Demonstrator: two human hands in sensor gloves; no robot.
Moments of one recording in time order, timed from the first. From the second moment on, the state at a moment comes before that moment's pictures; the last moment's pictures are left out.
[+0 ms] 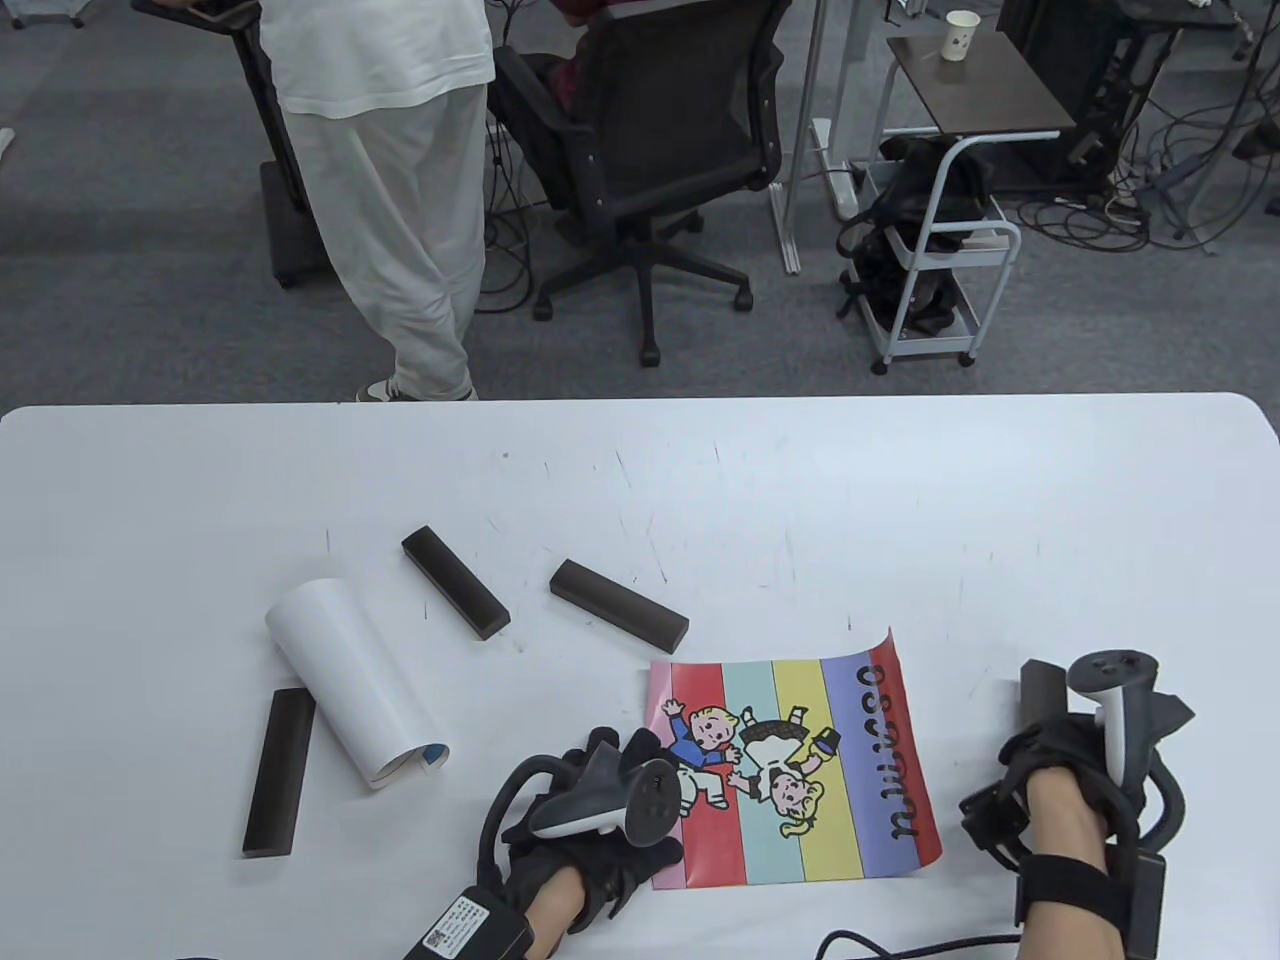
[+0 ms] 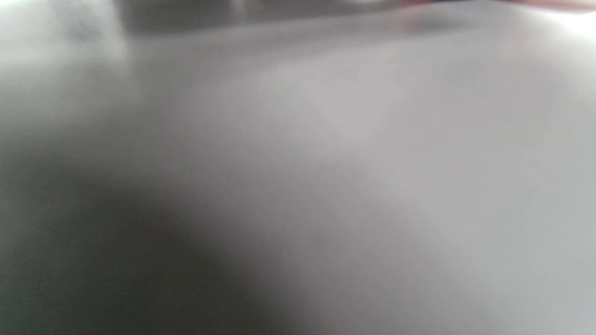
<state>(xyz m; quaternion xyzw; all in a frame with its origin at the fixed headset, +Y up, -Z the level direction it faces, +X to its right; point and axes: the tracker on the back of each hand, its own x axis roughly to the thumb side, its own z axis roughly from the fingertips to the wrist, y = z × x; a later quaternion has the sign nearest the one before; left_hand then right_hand) -0.066 -0.791 -0.279 -0.24 -0.25 -0.04 0.94 0.342 -0.715 -0.314 -0.47 0.11 0.85 0.21</state>
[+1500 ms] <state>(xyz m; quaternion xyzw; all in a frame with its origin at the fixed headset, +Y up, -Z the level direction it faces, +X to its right) -0.066 -0.792 -0.280 -0.23 -0.25 -0.04 0.94 0.259 -0.755 -0.316 -0.33 0.17 0.93 0.04</state>
